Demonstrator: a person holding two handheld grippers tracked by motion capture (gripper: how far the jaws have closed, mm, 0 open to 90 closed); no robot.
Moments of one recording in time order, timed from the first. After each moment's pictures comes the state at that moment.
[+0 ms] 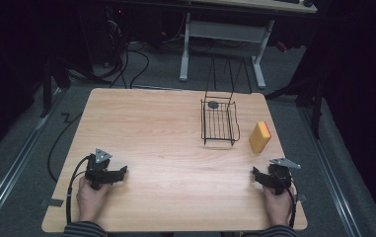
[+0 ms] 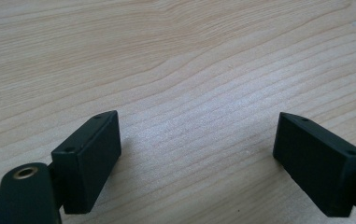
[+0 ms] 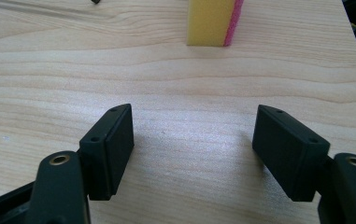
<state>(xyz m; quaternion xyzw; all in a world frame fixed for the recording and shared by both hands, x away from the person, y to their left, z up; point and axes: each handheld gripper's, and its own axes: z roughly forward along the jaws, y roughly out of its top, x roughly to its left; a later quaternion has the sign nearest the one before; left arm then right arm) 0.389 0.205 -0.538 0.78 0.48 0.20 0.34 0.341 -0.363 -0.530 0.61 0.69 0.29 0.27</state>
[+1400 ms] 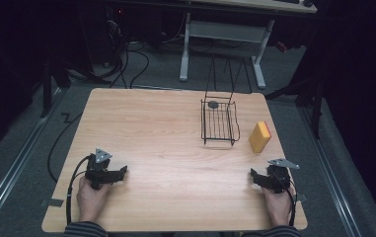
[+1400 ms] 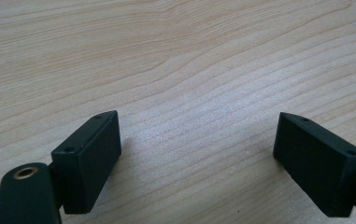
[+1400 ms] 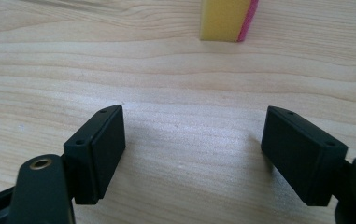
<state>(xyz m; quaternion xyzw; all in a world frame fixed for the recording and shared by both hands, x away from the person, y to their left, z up) 0.389 0.205 -0.538 0.78 0.48 0.20 0.34 0.338 -0.359 -0.530 0.60 0.70 0.29 0.26</state>
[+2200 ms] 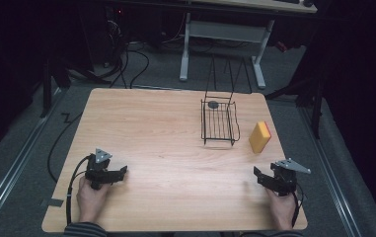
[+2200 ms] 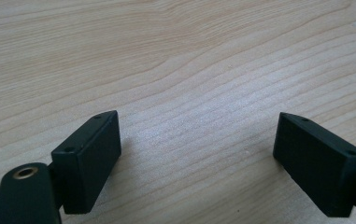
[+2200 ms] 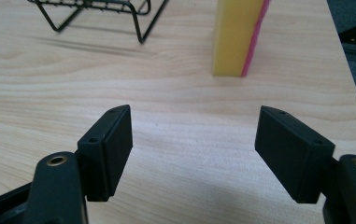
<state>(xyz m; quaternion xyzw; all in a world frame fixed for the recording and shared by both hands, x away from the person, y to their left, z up) 0.389 0.205 -0.538 0.78 0.48 0.20 0.34 0.317 -0.357 -0.497 0.59 0.68 0.35 0.27</state>
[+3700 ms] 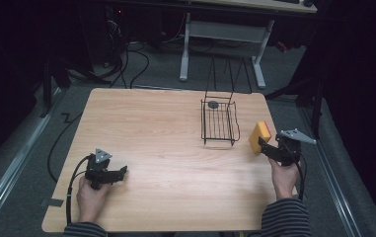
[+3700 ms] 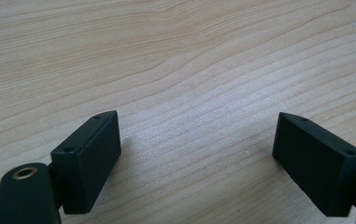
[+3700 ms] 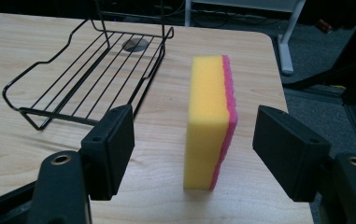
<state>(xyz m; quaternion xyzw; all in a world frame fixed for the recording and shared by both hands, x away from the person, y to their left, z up) 0.389 0.205 -0.538 0.78 0.48 0.20 0.34 0.380 -0.362 -0.441 0.58 0.65 0.37 0.32</state>
